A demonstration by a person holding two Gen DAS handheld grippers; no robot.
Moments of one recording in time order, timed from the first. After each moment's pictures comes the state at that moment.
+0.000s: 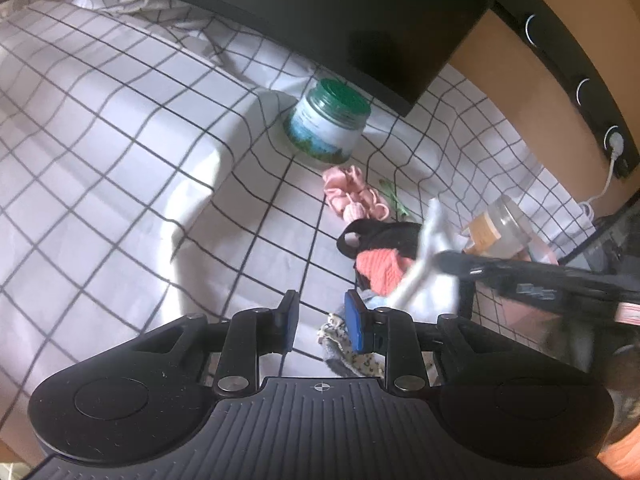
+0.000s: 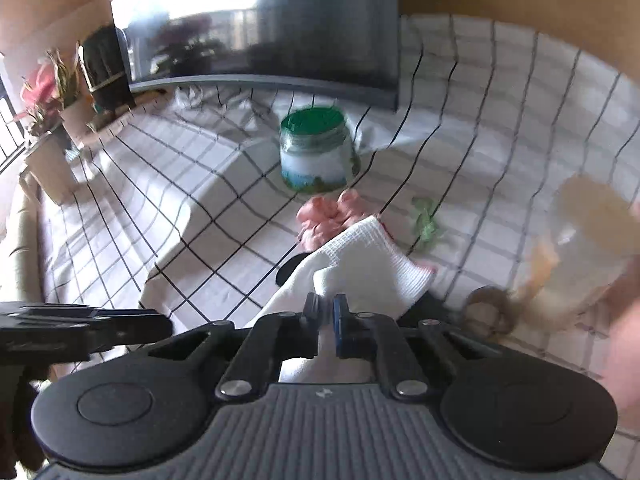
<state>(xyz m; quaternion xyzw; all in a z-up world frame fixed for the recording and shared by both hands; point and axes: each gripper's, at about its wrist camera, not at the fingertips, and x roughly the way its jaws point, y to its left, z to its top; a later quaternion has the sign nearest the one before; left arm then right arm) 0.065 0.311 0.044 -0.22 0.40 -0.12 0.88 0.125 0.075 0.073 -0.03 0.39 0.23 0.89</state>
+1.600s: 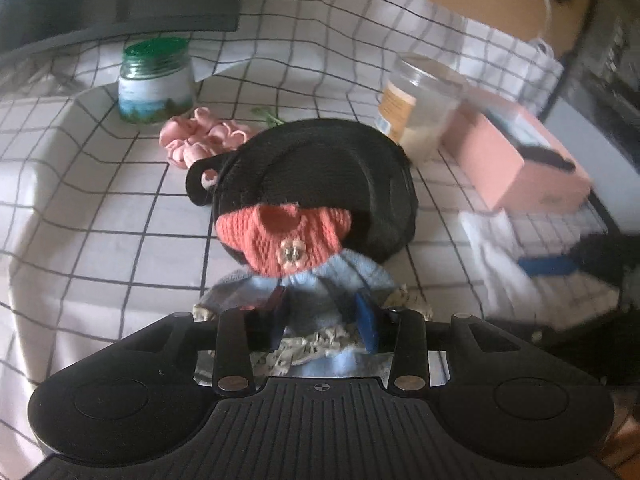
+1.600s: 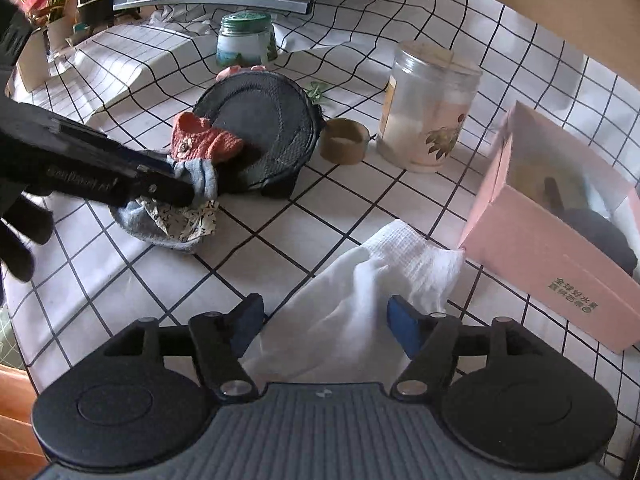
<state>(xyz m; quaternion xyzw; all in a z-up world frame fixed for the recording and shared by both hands) 0.059 0.175 0.021 0.00 0.42 -0.20 0.89 0.027 -0.032 0.027 -0.14 0.44 0.16 0.87</state>
